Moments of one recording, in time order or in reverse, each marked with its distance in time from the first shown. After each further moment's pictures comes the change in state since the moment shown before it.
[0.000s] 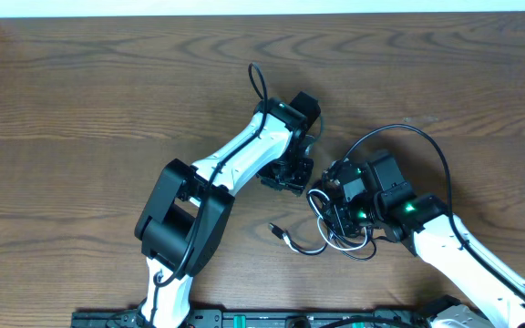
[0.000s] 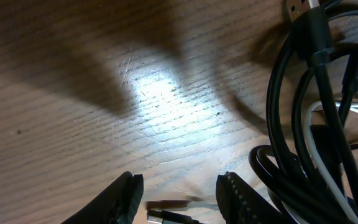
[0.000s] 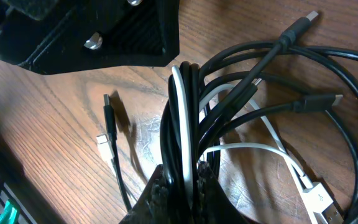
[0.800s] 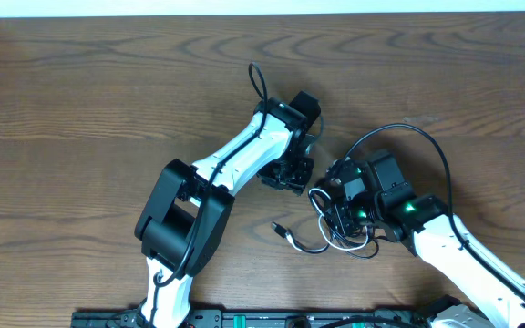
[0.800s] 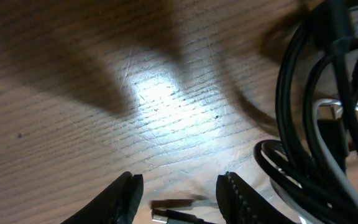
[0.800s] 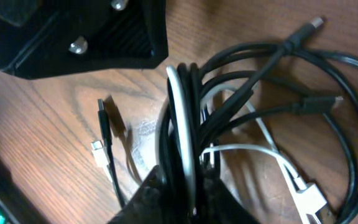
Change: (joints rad) left arm 0.000 0.000 0.000 0.008 0.000 0.000; right arm 0.000 0.000 0.000 0.008 0.038 0.004
